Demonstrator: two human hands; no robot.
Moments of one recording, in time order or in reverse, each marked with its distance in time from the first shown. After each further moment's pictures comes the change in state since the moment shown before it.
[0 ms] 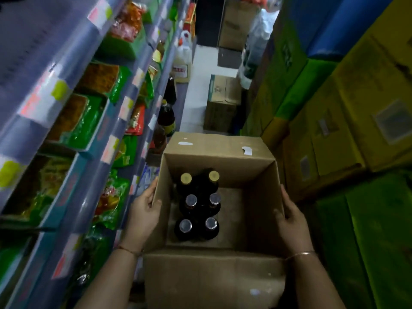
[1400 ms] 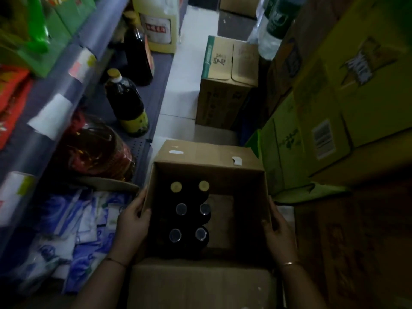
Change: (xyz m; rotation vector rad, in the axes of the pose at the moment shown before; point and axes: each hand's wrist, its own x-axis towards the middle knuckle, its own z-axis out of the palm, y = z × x) left_hand 0.346 -0.208 0.180 0.145 0.007 0.051; right_hand 0.345 0.222 0.186 0.030 -0.043 -0.048
